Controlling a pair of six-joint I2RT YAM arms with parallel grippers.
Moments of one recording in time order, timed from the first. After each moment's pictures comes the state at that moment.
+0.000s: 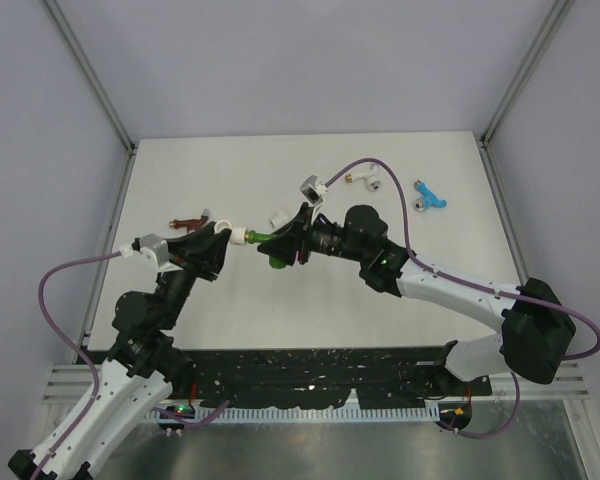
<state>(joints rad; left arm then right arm) -0.57 0.35 0.40 0.32 -0.07 -0.26 0.87 1.37 0.91 0.50 -0.42 0.49</state>
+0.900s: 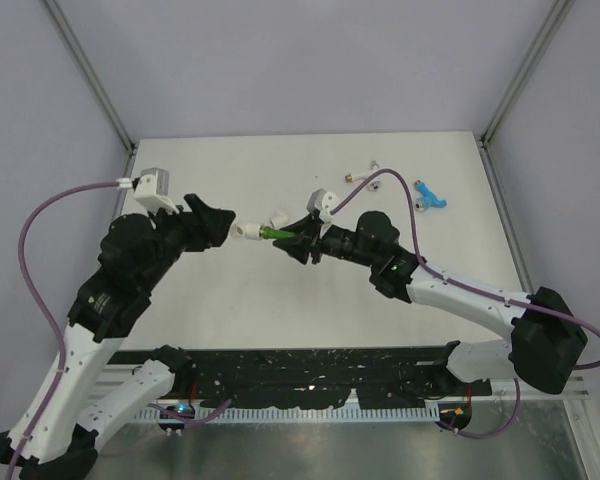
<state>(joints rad) -0.53 0.71 1.09 -0.52 -0.13 -0.50 0.84 1.30 0.83 0.51 -0.38 0.06</state>
